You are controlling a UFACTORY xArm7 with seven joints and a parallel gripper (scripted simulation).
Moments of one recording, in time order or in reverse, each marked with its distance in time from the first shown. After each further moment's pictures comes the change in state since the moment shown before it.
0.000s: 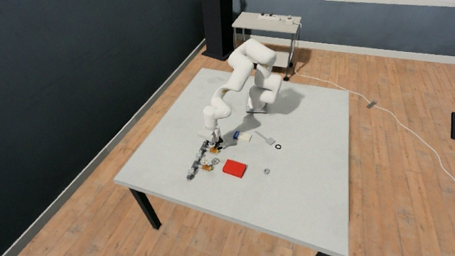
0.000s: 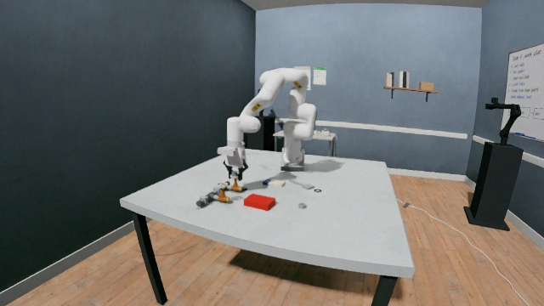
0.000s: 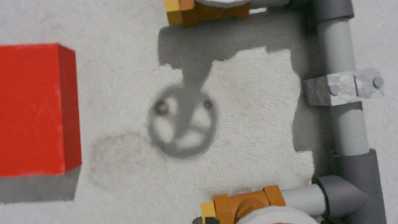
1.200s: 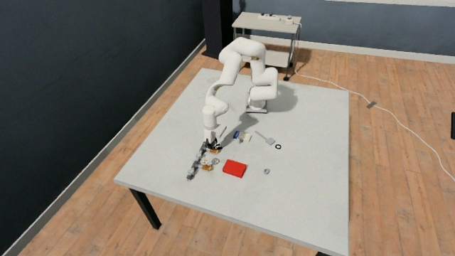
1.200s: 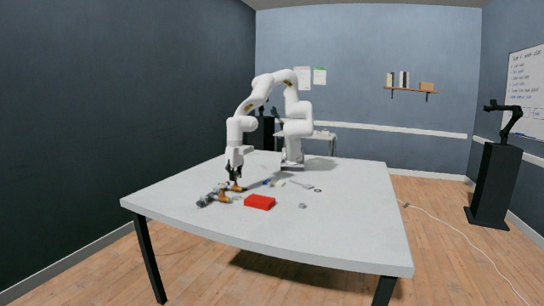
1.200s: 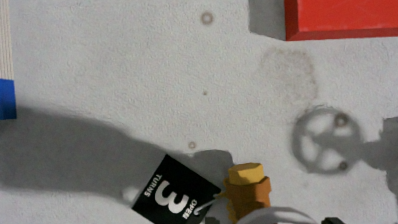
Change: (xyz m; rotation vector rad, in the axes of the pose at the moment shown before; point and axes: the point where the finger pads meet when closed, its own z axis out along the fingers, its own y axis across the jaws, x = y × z) arm 0.000 0.000 0.000 0.009 0.032 -1.567
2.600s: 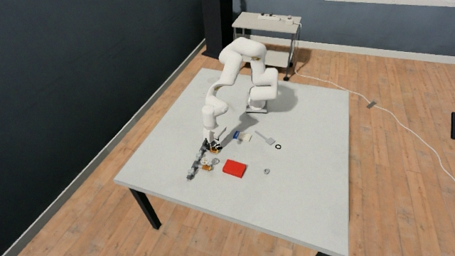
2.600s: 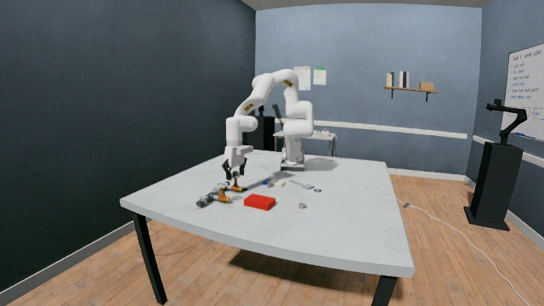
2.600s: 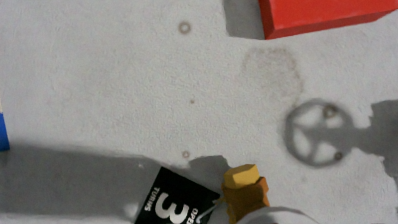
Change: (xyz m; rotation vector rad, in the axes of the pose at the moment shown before) arm 0.000 0.000 0.000 0.002 0.014 0.134
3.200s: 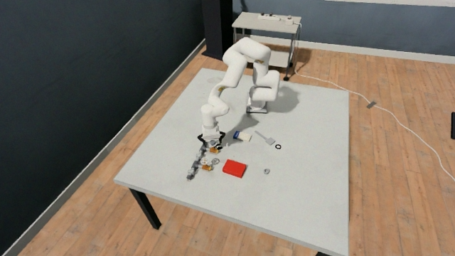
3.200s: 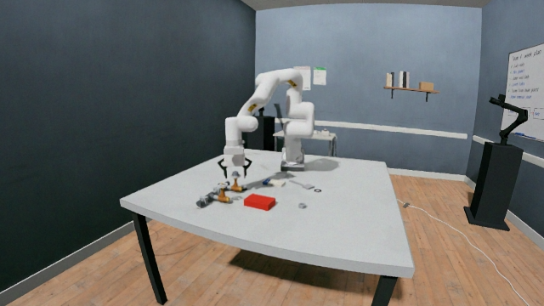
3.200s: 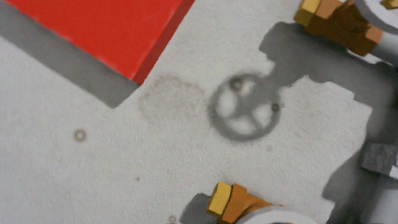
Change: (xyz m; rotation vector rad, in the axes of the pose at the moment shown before) arm 0.000 0.000 0.000 0.002 0.033 0.840
